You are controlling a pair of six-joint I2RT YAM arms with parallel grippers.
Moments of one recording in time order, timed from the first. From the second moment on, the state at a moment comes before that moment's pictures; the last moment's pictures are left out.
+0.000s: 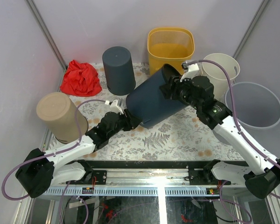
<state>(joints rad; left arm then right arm) -0.73 1.11 0.49 0.28 -0.02 -0.85 0.59 1.13 1.18 -0.25 0.00 0.34</state>
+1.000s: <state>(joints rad) -0.73 1.10 0.41 0.23 -0.06 -0.85 0.85 1.38 1.36 -0.21 0.09 0.31</state>
